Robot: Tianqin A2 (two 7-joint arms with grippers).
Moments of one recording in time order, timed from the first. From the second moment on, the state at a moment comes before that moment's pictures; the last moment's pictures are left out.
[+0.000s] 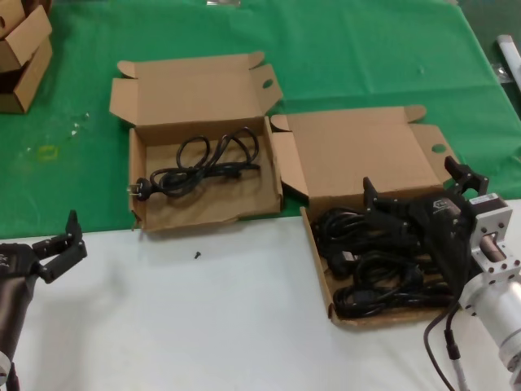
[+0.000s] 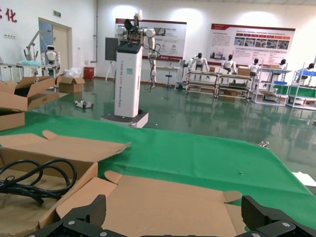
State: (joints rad) left arm 0.00 -0.30 1.60 -1.60 -1.80 0.00 0.00; right arm 0.02 0.31 -1.61 1.60 1.78 -0.02 0.00
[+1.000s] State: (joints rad) left arm 0.00 -0.30 1.60 -1.60 -1.80 0.00 0.00; right arm 0.02 0.31 -1.61 1.60 1.78 -0.02 0.00
